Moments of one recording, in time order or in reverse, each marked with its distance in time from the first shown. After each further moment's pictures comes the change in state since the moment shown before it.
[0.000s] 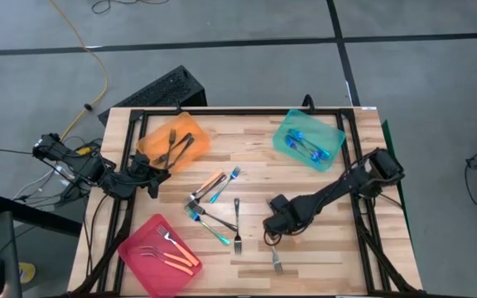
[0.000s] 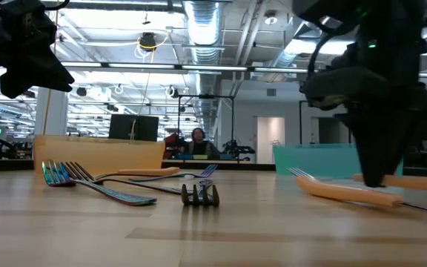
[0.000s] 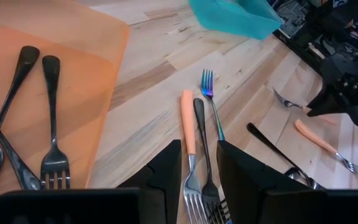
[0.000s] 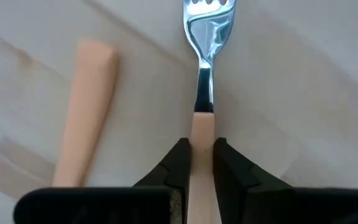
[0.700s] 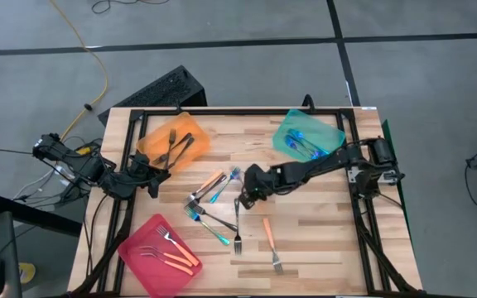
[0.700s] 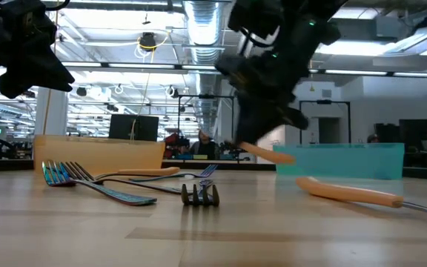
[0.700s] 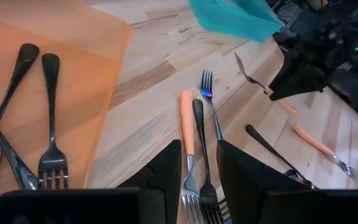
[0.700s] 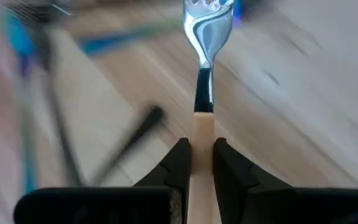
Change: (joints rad) left arm 0.000 0.000 0.000 0.002 -0.002 -0.017; right arm -0.319 -0.013 0.024 0.448 0.035 -0.500
